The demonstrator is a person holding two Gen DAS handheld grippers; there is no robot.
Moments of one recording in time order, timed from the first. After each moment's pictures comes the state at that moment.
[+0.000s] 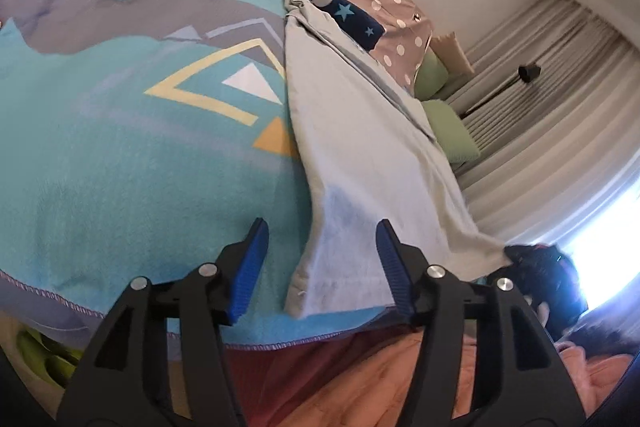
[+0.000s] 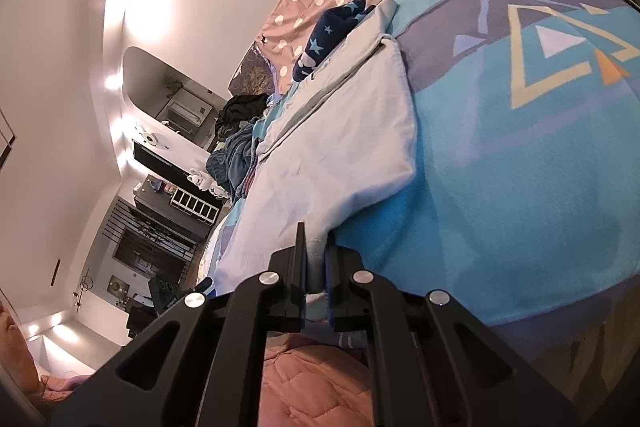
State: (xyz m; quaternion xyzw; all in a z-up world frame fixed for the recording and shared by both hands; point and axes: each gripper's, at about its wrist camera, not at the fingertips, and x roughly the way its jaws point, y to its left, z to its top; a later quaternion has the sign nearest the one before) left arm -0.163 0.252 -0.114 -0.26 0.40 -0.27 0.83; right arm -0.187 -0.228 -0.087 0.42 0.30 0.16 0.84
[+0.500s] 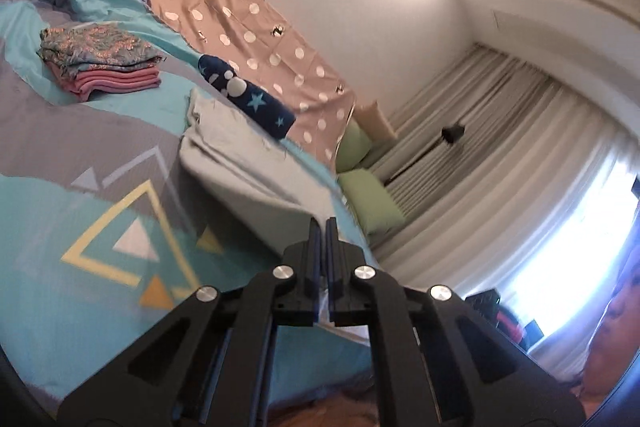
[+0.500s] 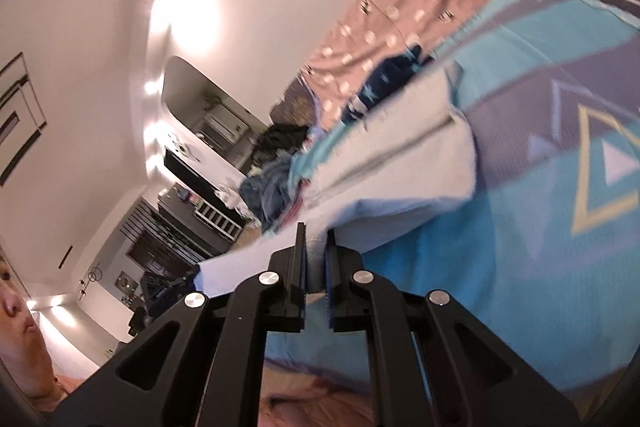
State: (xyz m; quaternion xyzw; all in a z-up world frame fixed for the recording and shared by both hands) left arm -0.131 0.261 -0.018 -0.35 0.25 -0.35 0.83; right arm -0.161 -0.230 -0.018 0.39 0.22 0.20 0.87
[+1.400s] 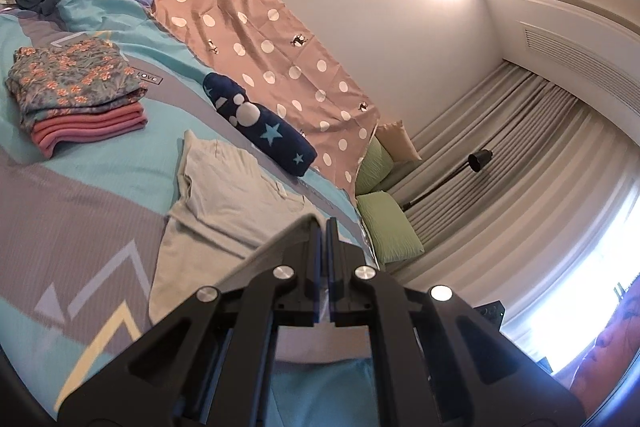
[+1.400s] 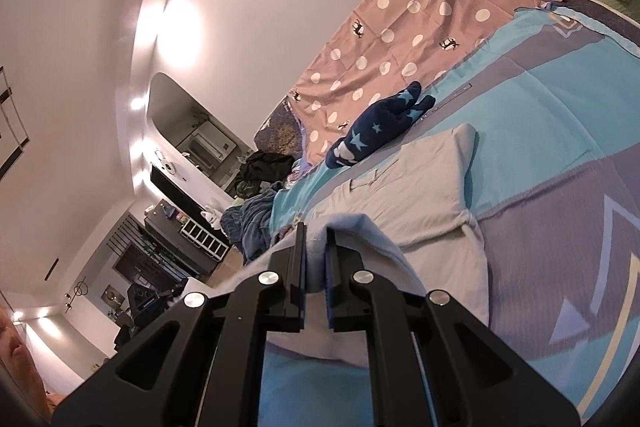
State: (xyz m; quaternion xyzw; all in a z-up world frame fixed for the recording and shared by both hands) left arm 0.018 0.232 0.016 -0.36 0.26 -0.31 0.84; right arm -0.015 -0.270 -0.001 0.39 0.20 0.17 0.88
